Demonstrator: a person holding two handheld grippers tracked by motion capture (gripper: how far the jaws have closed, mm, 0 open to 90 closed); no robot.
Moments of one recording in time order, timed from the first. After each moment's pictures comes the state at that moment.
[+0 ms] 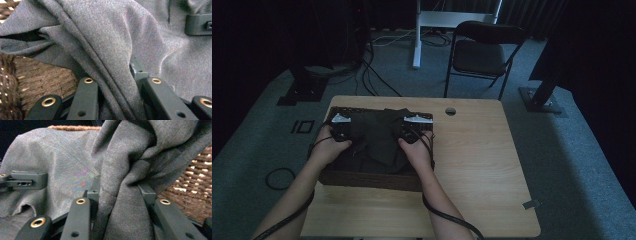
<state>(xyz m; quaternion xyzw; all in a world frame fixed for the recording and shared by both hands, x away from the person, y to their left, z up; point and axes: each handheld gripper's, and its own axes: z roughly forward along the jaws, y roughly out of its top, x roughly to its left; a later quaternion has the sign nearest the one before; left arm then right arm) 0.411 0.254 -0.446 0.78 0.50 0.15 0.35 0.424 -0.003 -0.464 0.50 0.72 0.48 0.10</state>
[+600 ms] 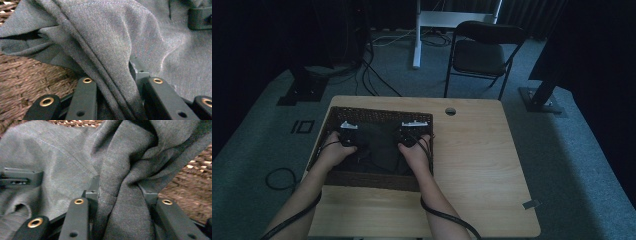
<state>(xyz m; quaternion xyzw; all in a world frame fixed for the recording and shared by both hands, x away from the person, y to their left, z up) 0.418 0.250 -0.487 0.79 0.50 0.11 0.33 0.429 0.003 -0.491 0.52 0.75 0.40 0.11</state>
